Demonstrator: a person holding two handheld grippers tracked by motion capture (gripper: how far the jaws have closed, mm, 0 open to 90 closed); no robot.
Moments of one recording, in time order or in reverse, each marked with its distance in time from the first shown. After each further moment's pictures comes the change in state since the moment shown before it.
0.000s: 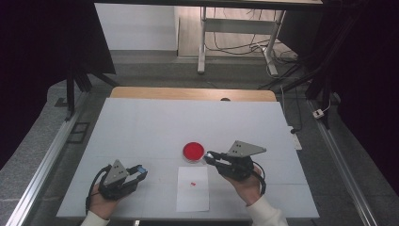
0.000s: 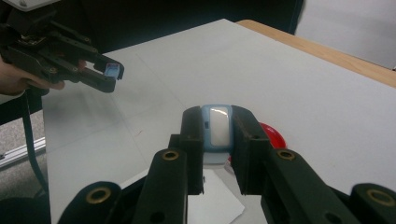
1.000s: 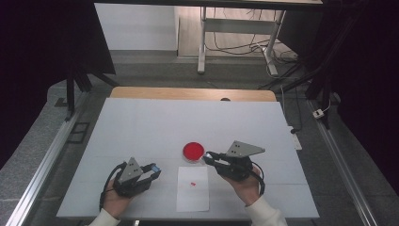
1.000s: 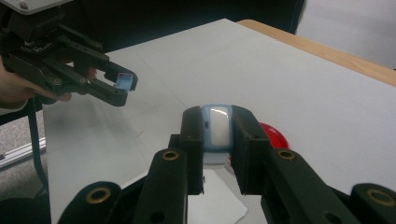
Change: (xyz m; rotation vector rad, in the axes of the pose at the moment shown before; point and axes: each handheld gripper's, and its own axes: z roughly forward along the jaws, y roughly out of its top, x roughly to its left) left arm -0.022 0.022 0.025 -0.015 -0.061 0.046; right arm 0.002 0.000 0.003 -0.003 0.005 0.000
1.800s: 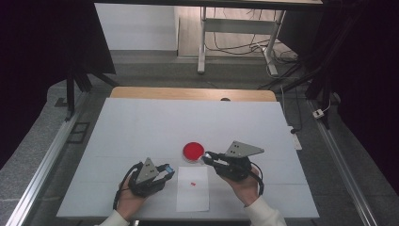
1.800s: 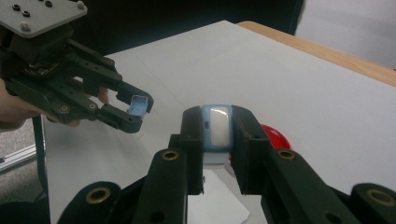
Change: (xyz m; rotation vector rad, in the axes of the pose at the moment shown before) left arm -0.023 0.015 0.027 -0.004 -0.030 0.043; right arm 0.002 0.000 0.003 -0.011 -0.002 0.009
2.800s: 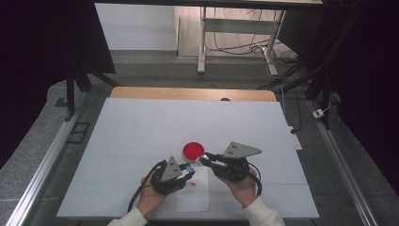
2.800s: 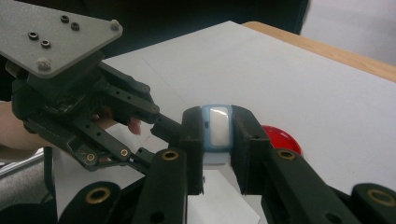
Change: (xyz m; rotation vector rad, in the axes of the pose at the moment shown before) left arm -0.028 0.029 0.041 -0.003 -0.054 0.073; right arm 0.004 0.000 0.004 -0.004 0.018 0.008
